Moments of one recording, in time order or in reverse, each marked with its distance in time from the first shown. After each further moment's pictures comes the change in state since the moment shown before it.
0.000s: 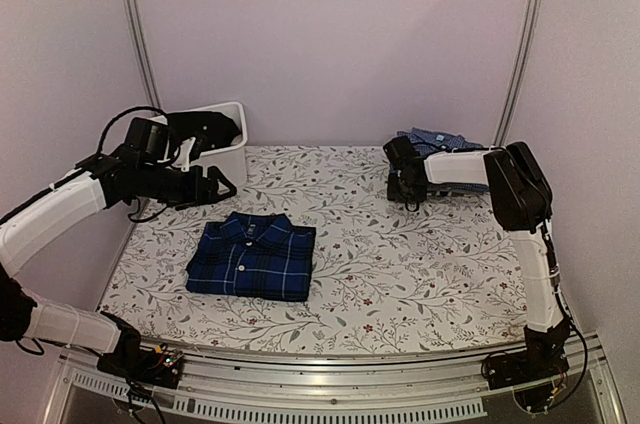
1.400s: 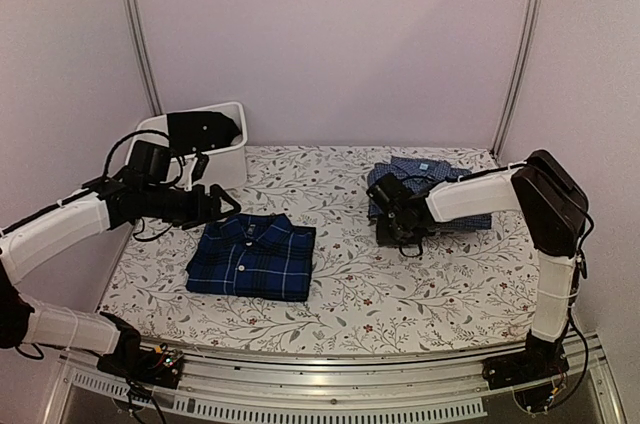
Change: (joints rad) left arm -0.001 -0.037 -0.171 0.137 0.079 -0.072; right arm 0.254 -0.333 -0.481 0.016 -0.022 0.208
